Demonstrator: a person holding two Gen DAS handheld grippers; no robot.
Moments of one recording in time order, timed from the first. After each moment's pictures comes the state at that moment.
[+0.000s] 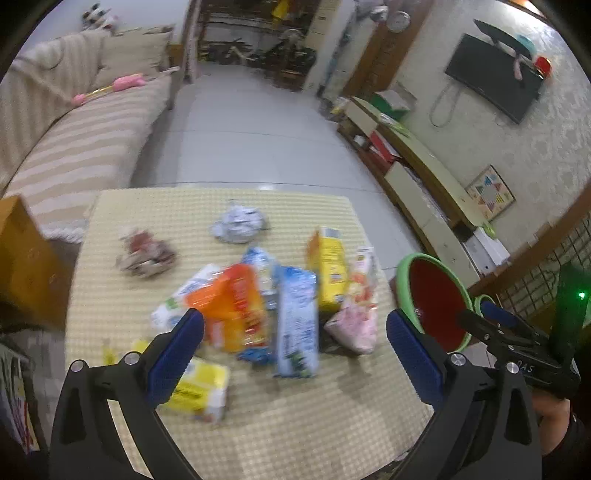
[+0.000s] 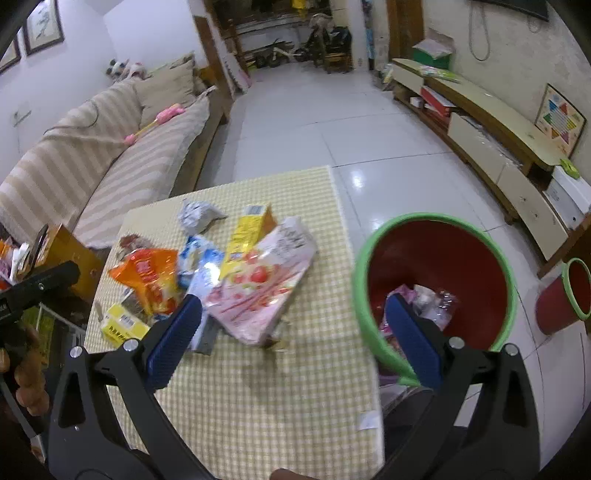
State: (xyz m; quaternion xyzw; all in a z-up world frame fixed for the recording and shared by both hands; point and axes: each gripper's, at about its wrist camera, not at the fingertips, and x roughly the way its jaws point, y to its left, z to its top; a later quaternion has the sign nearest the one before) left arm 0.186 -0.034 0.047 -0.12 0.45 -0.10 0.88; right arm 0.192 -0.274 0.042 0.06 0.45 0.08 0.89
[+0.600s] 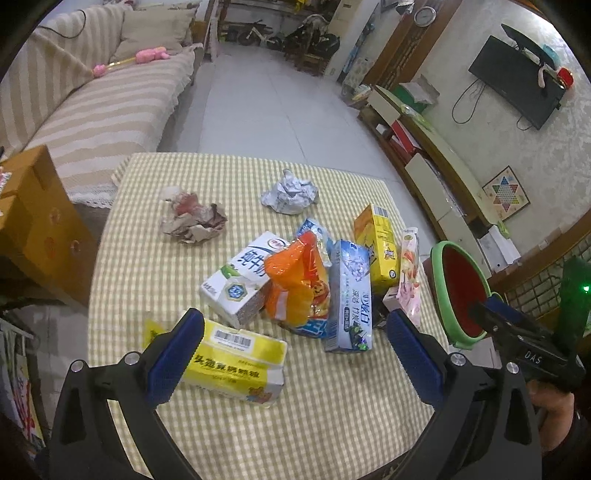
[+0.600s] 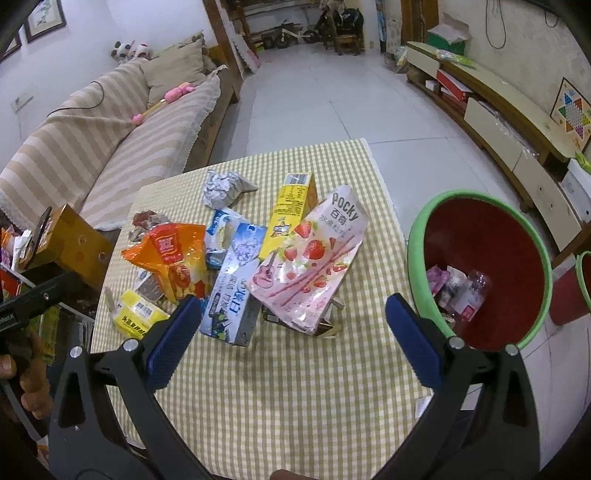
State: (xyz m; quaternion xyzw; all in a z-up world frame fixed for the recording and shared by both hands) left arm 0.188 0.015 0.011 -0.13 0.49 -0.09 0.86; right arm 0.201 -0.233 0.016 0.07 0.48 0.07 0.87
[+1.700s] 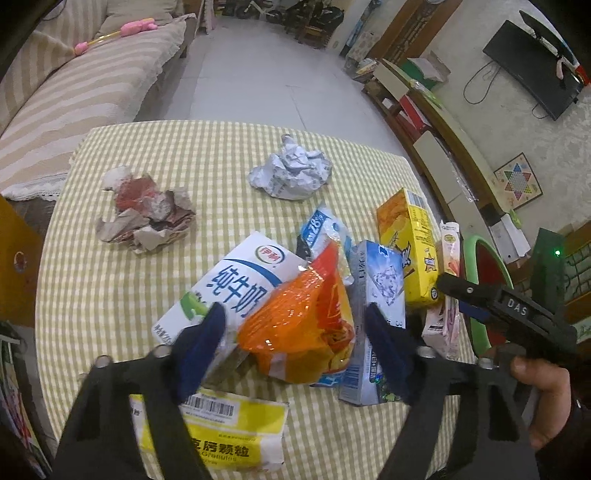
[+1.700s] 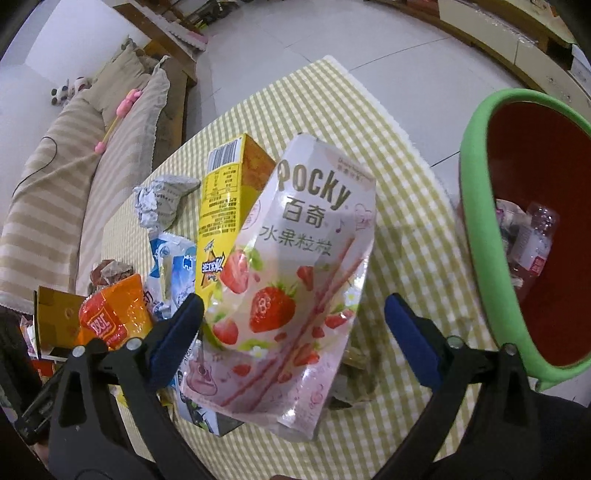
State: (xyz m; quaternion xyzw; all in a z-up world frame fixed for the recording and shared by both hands) left arm 0.266 -0.010 -0.057 -0.13 0.53 -0.10 0.83; right arm 0.295 -0.252 -0.084 0.23 0.57 0.06 0.79
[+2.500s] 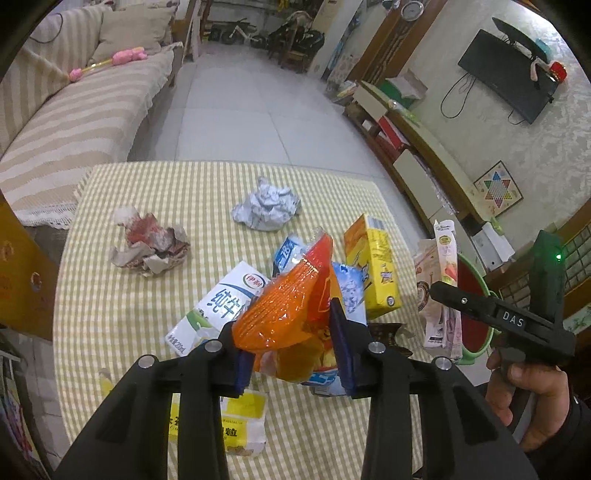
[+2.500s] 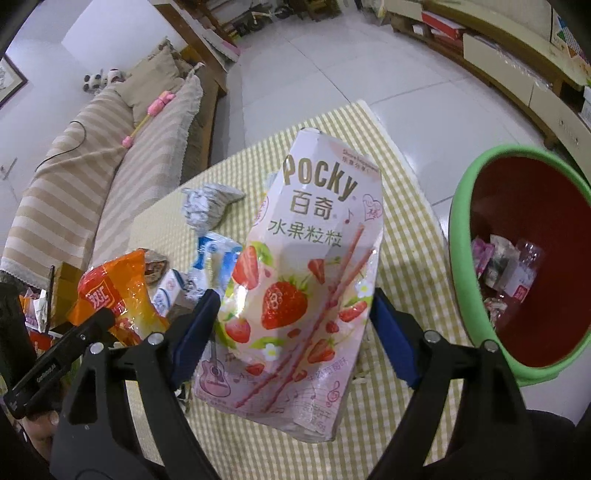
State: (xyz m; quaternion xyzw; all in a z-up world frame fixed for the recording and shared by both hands) left arm 0.235 -0.007 -0.001 -0.13 0.48 -0.12 0.86; right arm 0.263 -0.250 -0.020 0.19 0.52 0.09 0.83
